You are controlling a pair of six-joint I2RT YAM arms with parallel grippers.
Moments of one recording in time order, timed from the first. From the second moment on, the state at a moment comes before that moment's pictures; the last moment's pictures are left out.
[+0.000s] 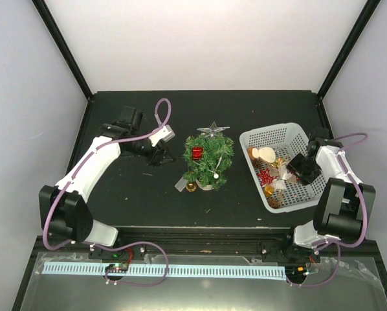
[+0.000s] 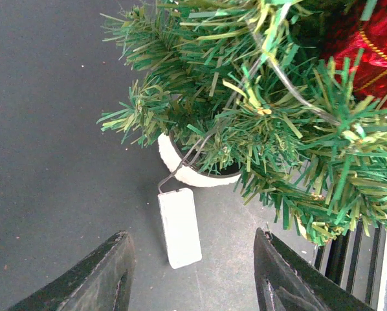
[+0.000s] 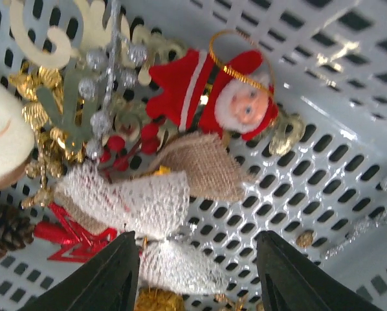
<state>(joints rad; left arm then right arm) -0.25 1.42 1.22 -0.90 0.74 0.56 -0.22 1.47 0.98 -0.95 -0.12 0.59</state>
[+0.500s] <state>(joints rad) -0.25 1.51 1.28 -0.90 0.75 0.56 0.06 1.44 0.96 -0.91 -0.23 0.47</state>
